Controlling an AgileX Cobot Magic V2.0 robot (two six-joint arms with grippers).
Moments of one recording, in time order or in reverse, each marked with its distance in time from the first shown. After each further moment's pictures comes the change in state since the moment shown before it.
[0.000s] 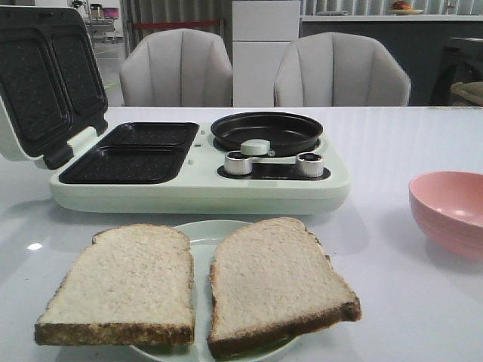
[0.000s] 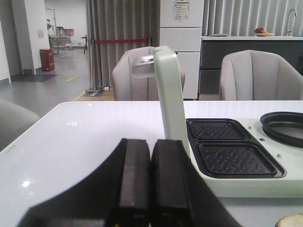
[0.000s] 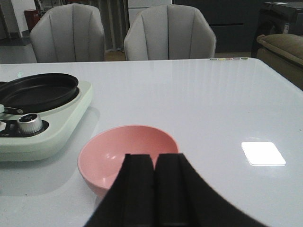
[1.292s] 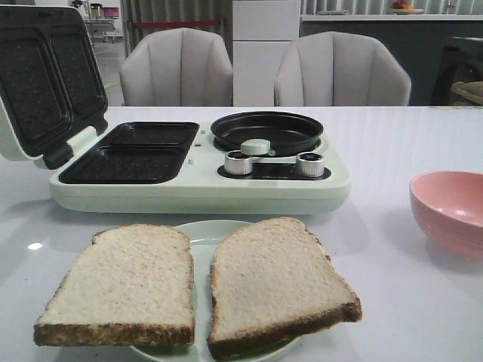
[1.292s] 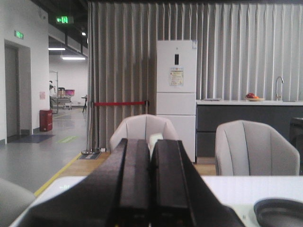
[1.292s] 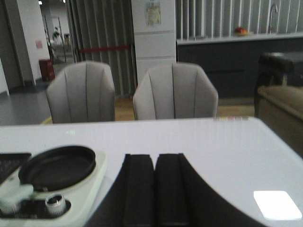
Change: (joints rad) left arm 0.000 0.007 -0.237 0.000 -0.012 -0.007; right arm 0.000 0.003 -0.311 0.025 0.107 0.000
